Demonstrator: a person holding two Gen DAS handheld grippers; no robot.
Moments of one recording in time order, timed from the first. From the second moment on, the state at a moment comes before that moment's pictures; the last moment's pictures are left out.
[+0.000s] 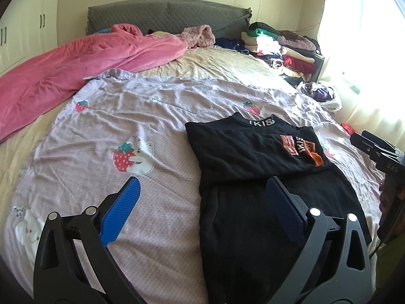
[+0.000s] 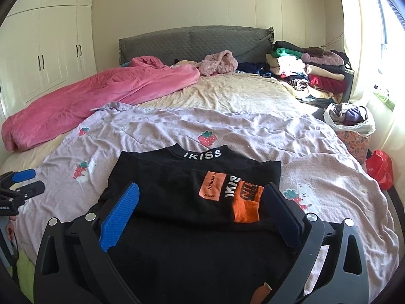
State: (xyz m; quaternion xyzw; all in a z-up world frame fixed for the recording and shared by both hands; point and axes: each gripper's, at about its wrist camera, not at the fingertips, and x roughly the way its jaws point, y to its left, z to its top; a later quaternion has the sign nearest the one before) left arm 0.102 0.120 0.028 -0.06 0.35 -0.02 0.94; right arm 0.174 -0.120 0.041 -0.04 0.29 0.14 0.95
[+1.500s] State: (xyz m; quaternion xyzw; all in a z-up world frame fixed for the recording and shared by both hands) left arm 0.025 0.119 -0.017 -0.03 0.38 0.01 0.92; right arm 0.089 -0.193 -0.022 -0.05 0.35 0.10 0.93
